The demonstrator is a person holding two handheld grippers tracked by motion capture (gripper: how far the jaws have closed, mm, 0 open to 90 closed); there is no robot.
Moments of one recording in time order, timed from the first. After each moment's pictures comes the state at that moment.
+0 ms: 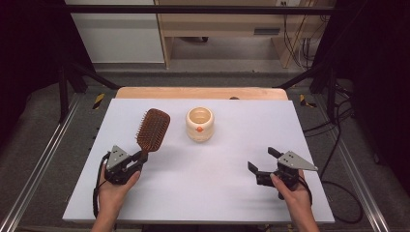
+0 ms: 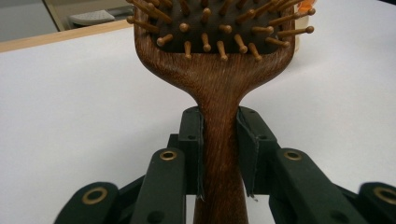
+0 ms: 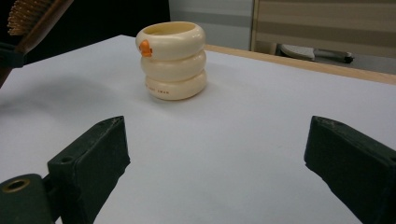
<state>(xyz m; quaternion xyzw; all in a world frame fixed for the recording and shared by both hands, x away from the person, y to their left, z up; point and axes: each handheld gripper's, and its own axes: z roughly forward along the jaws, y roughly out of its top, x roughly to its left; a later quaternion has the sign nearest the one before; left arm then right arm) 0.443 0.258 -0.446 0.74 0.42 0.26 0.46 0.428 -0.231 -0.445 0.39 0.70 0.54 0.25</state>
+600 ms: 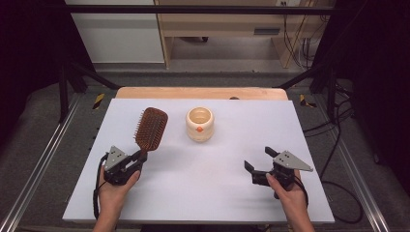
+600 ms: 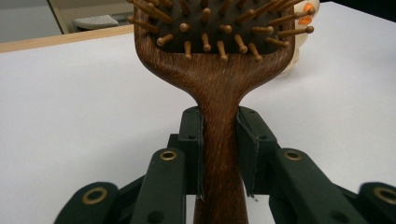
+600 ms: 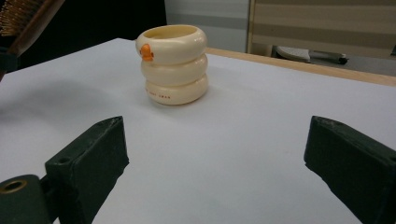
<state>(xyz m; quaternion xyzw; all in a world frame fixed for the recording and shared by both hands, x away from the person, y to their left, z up) 0.441 0.259 -0.446 0.73 0.43 0.26 0.47 0.429 -0.219 -0.445 0.39 0.70 0.54 0.26</state>
